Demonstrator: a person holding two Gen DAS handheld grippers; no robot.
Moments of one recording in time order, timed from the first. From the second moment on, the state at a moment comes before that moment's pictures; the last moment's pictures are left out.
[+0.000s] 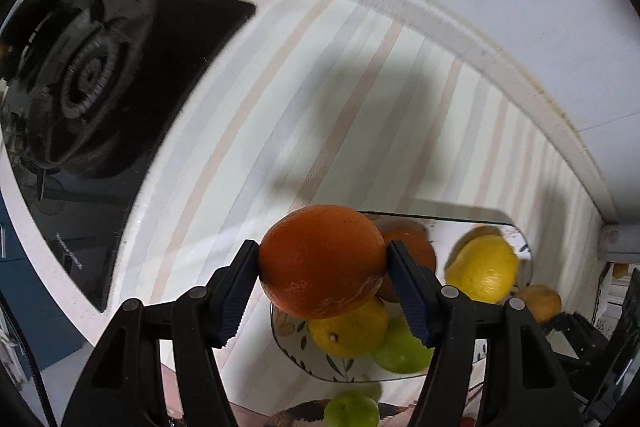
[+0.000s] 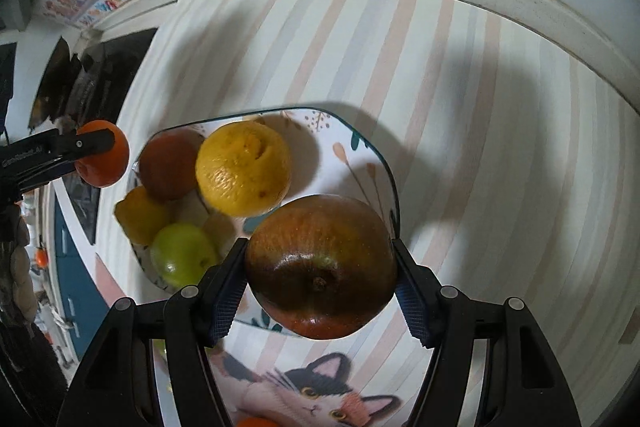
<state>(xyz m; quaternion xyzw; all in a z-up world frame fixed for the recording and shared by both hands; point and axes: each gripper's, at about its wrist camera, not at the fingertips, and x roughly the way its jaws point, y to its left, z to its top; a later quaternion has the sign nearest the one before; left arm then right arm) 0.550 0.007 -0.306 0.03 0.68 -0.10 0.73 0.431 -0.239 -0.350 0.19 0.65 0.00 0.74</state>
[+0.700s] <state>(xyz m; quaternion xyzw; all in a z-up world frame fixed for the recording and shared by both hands) 0.552 0.002 -0.329 0.04 0.71 -0.08 0.70 0.451 -0.209 -0.381 0.15 0.69 0.01 0.71</state>
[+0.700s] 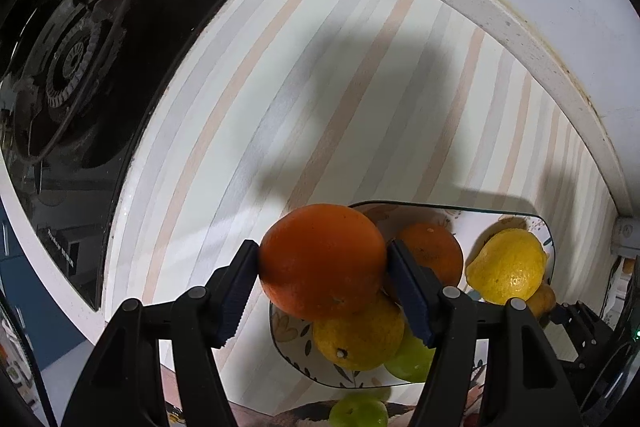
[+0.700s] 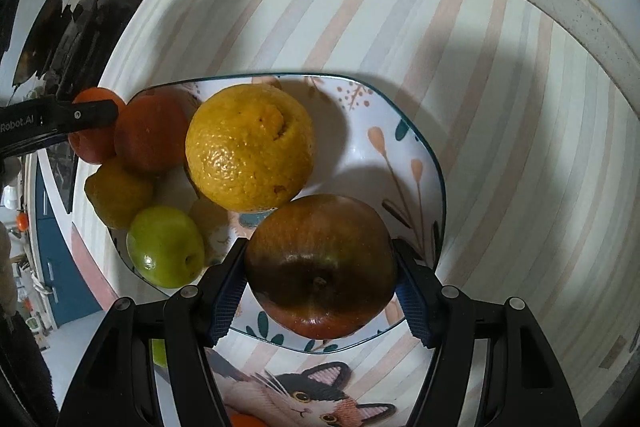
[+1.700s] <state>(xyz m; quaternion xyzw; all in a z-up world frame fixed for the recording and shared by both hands) 0.390 0.047 -0.220 0.02 0.58 -0.04 0.81 0.348 -0.184 -0.251 0.08 0.60 -0.01 0.80</state>
